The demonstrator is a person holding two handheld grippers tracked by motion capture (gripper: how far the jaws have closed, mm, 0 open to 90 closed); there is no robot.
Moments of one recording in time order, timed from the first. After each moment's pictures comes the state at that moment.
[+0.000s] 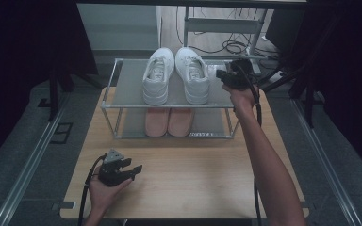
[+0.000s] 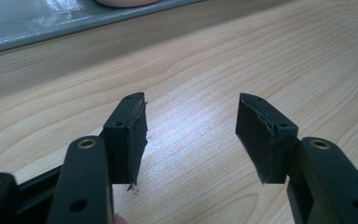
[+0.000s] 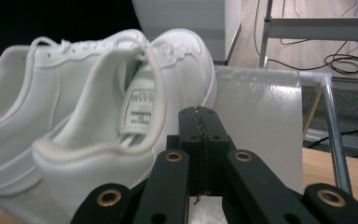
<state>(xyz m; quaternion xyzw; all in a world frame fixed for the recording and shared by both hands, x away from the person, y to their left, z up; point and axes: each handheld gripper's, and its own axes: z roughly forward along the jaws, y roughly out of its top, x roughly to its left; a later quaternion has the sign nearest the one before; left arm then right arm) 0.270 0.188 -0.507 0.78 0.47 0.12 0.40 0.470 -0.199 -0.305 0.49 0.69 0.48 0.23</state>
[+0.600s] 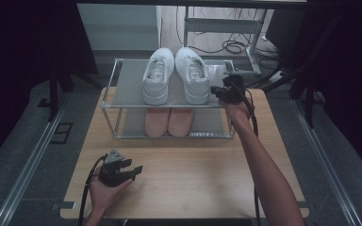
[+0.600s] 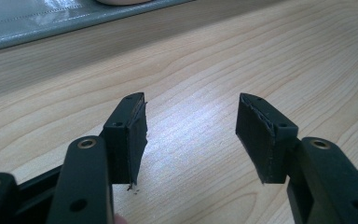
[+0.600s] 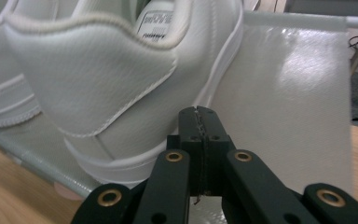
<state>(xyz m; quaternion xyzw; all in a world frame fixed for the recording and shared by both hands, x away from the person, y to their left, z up) 0.270 0.186 -0.508 0.78 0.47 0.12 0.40 0.461 -0.191 -0.349 0.47 0.73 0.45 0.20</state>
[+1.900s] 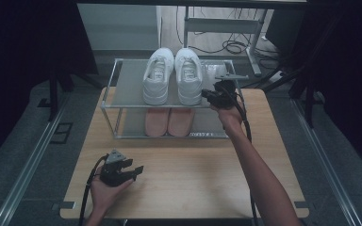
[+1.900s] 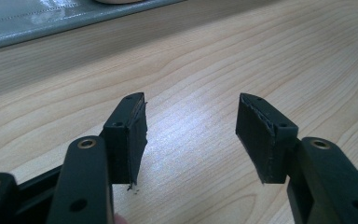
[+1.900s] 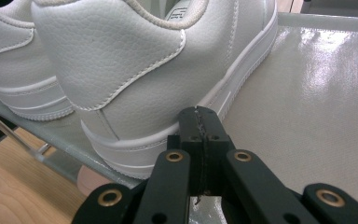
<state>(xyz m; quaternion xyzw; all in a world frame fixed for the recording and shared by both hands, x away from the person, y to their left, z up) 0.271 0.184 -0.509 0.78 0.47 0.12 0.40 0.445 -0.167 -0.353 0.45 0.73 0.47 0.20</state>
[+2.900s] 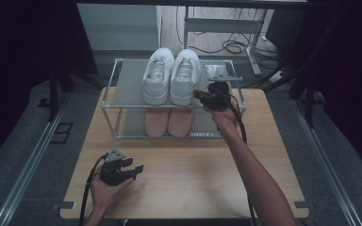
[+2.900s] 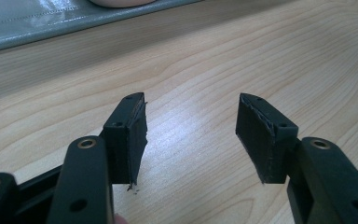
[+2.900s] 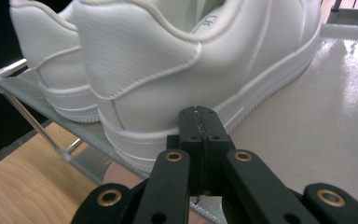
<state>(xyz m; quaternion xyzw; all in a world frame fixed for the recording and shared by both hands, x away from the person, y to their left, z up) 0.273 0.184 -0.507 0.78 0.47 0.12 0.40 0.437 -0.149 -0.351 0.42 0.74 0.49 0.19</state>
